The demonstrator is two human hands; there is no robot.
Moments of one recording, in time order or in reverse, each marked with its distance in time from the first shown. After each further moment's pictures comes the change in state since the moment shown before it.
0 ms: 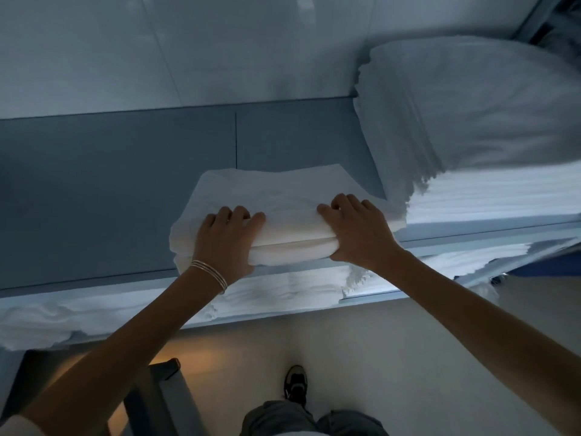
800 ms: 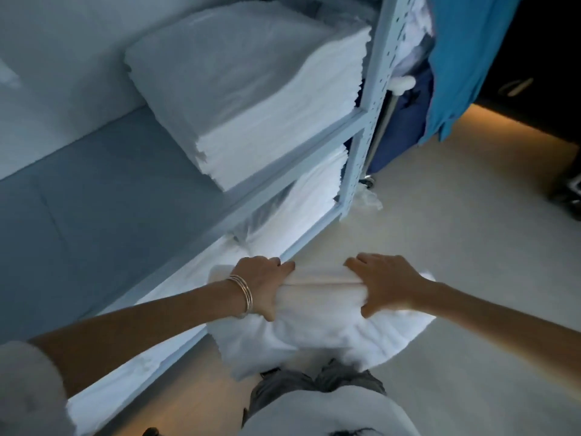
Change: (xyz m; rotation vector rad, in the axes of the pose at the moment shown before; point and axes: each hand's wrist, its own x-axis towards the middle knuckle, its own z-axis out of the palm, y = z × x) left_hand -0.019 0.323 -0.061 0.056 -0.653 0.796; right_hand -0.382 0.069 -0.079 0.346 -0.616 0.615
